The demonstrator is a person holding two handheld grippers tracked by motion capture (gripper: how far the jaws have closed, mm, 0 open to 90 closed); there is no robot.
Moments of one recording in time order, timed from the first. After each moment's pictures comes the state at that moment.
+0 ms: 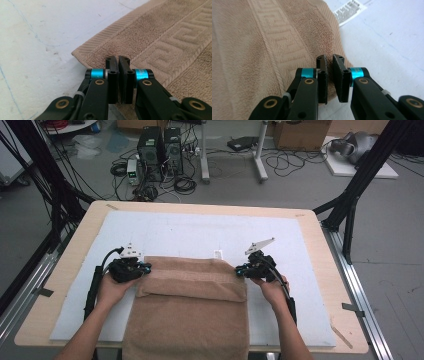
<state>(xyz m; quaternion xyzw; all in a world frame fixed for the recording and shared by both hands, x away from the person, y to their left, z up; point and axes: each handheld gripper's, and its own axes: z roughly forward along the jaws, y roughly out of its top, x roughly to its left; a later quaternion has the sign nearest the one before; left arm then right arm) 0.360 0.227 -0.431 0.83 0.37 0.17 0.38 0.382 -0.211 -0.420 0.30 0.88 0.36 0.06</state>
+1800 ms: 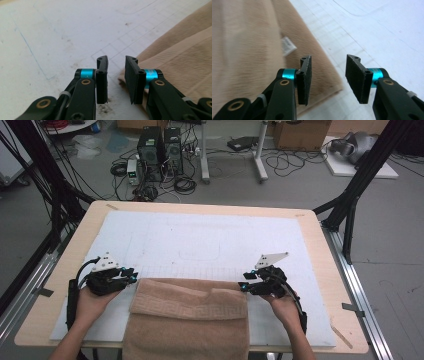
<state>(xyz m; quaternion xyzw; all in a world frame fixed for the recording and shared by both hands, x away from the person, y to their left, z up) 0.316 0.263 -0.421 0.81 0.37 0.19 0.40 0.331 -0.229 -0.410 0.28 0.87 0.39 0.08</state>
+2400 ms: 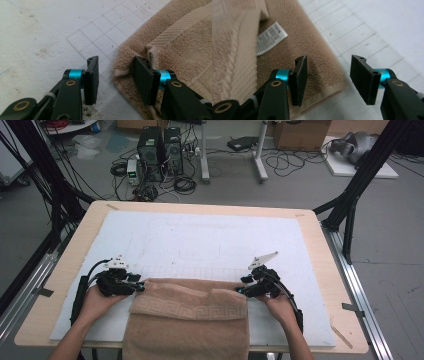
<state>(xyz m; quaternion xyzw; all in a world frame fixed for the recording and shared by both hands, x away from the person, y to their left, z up) 0.329 0.253 -0.440 0.85 0.36 0.10 0.38 0.345 -0.219 -0.434 0.29 0.89 0.35 0.02</state>
